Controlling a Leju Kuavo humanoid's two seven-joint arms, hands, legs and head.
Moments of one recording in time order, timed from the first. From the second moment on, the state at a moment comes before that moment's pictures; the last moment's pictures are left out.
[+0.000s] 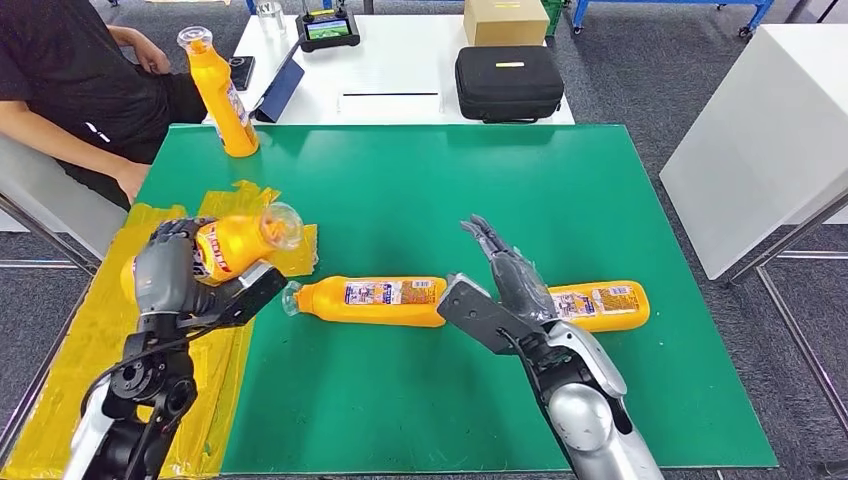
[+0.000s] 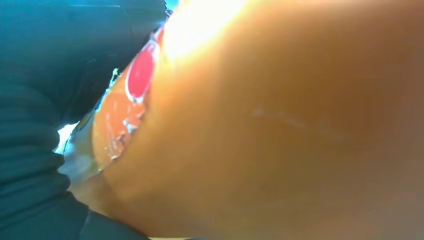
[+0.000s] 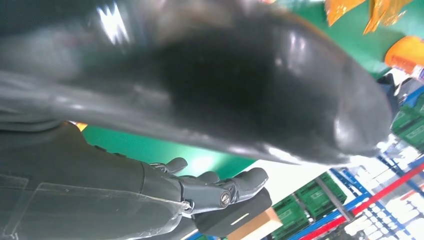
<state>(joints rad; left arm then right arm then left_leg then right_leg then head) -0.17 0.14 -0.17 -1.57 -1.37 0.22 0.23 -0.16 0.01 0.40 -1.70 0.63 0.05 0.19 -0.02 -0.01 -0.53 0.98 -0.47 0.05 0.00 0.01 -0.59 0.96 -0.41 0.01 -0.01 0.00</state>
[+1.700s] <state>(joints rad) -0.23 -0.05 -0.06 -1.61 -0.32 0.27 0.03 -0.15 -0.04 0.41 -1.69 0.81 0.10 0.25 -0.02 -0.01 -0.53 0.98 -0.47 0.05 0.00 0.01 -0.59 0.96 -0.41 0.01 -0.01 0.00</state>
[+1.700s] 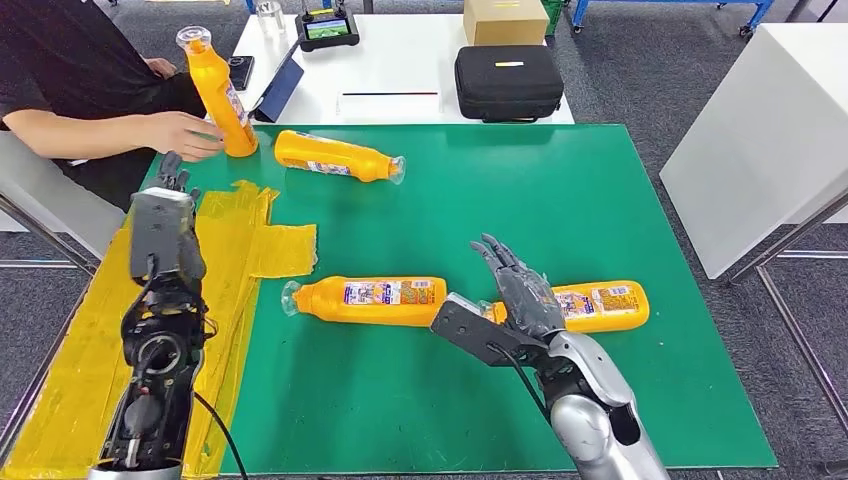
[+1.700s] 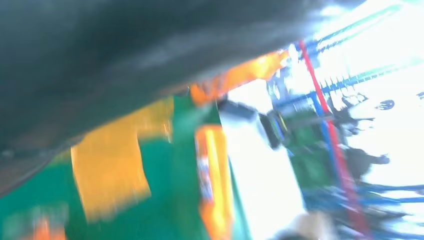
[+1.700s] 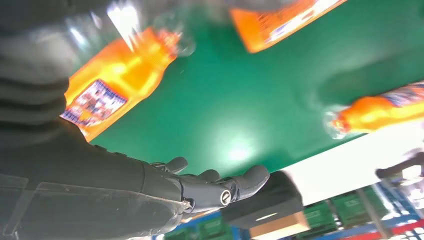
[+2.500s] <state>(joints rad) -0.06 -0.04 -0.14 -1.84 0.11 0.37 -0.07 -0.36 -0.05 0.45 -1.46 0.94 0.18 0.26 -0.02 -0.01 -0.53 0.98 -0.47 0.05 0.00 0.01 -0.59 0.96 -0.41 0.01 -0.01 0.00</state>
